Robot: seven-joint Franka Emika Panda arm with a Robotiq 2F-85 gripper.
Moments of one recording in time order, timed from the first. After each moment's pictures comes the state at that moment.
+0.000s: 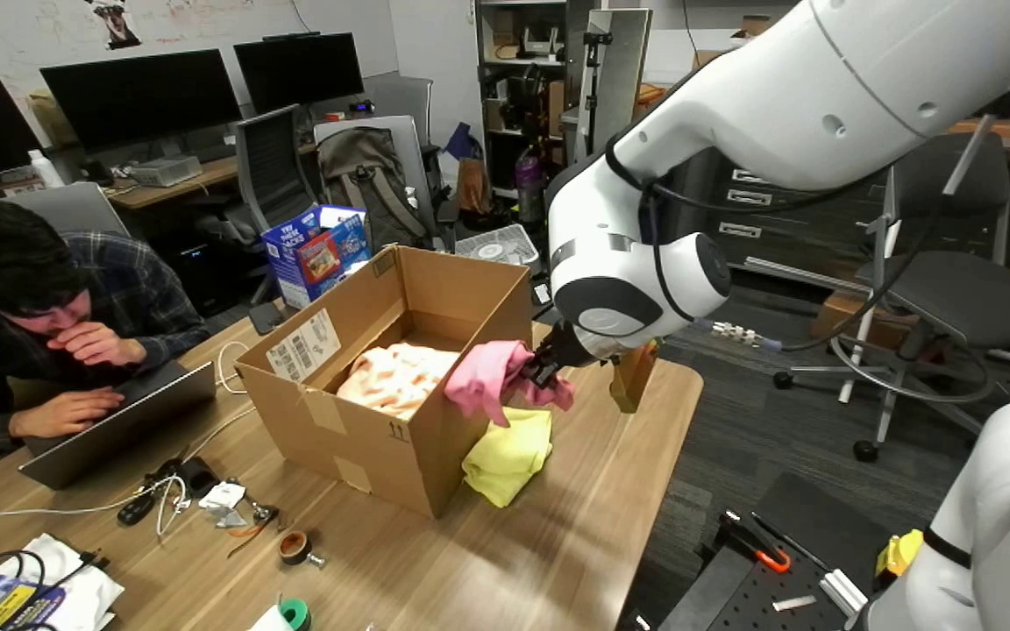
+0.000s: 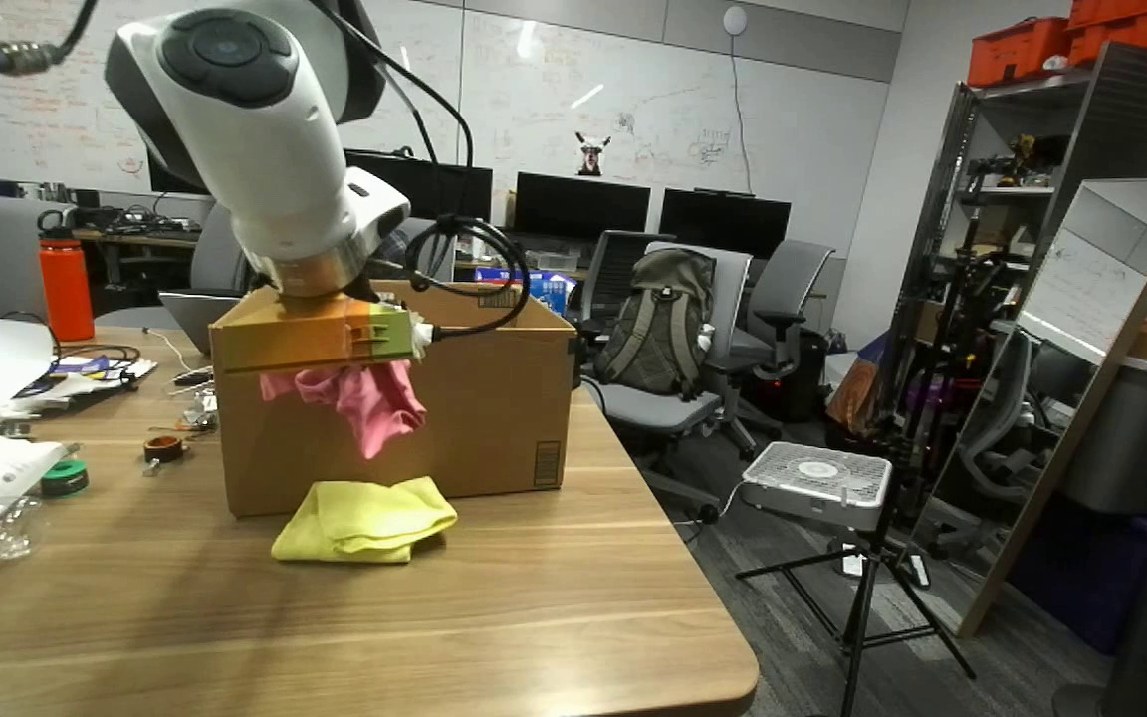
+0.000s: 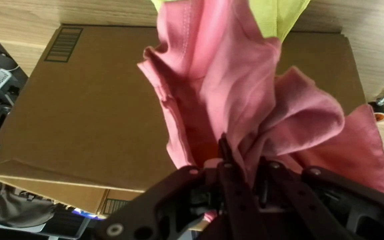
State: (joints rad) arm 0.23 -0.03 -0.03 -2.46 2.31 3.09 -2.58
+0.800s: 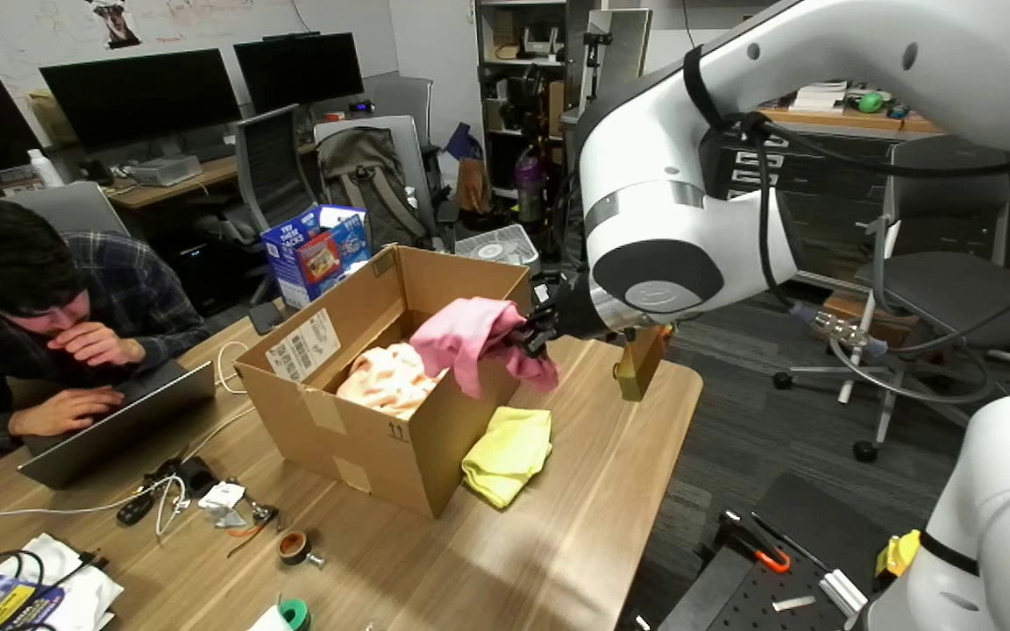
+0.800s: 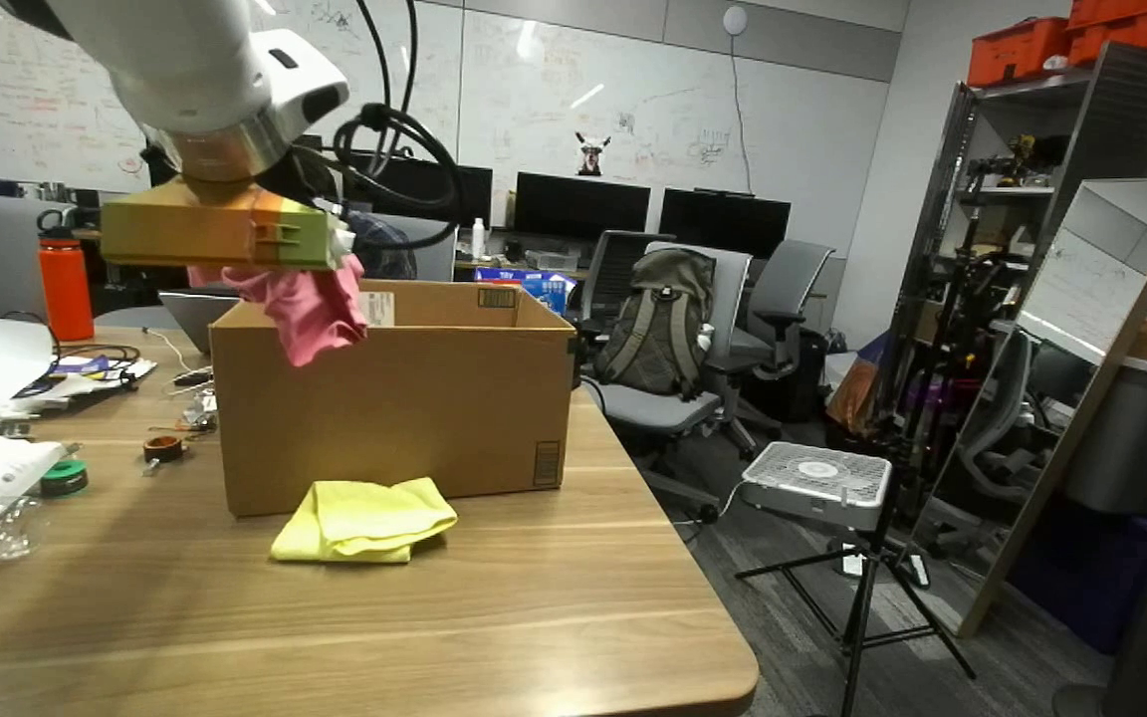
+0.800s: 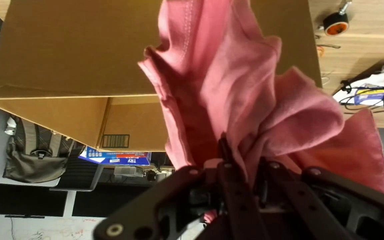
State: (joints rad) arm 0.34 -0.35 0.00 -2.57 2.29 3.15 -2.36
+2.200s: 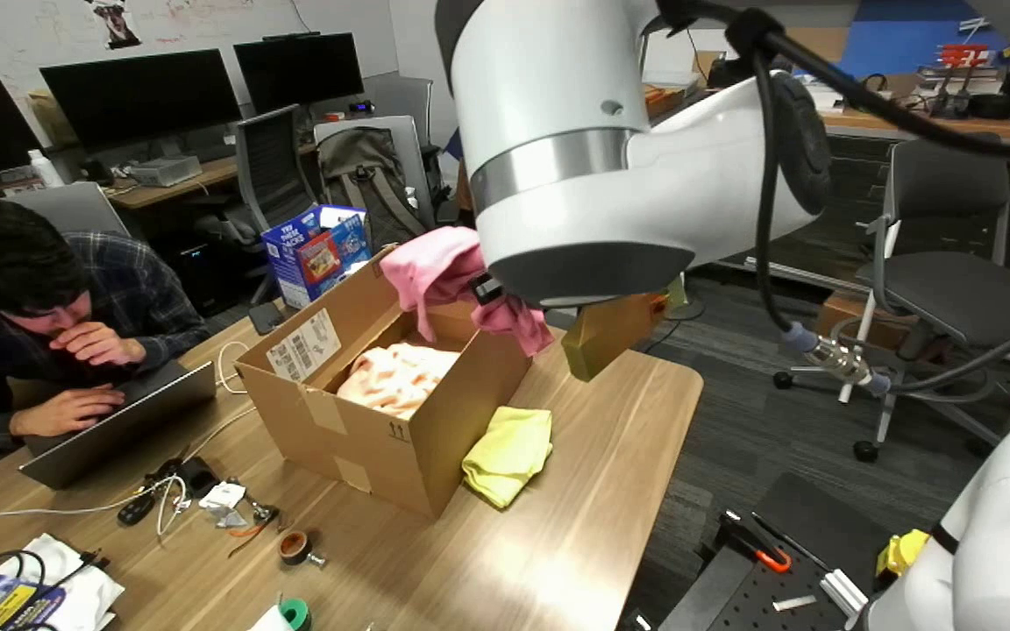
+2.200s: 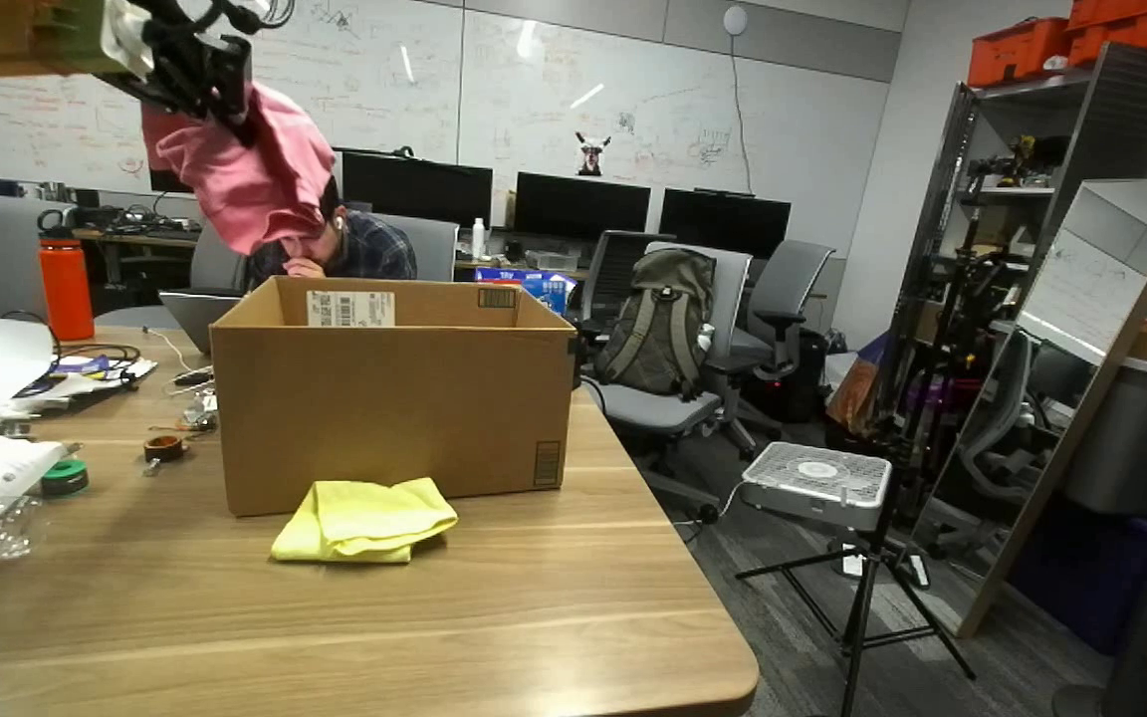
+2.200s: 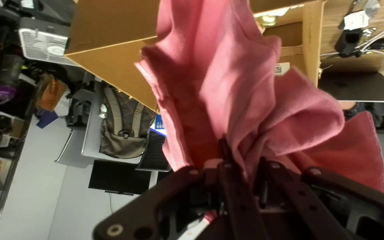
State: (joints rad) arm 0.05 -0.39 0.56 -2.35 2.27 3.63 -1.95
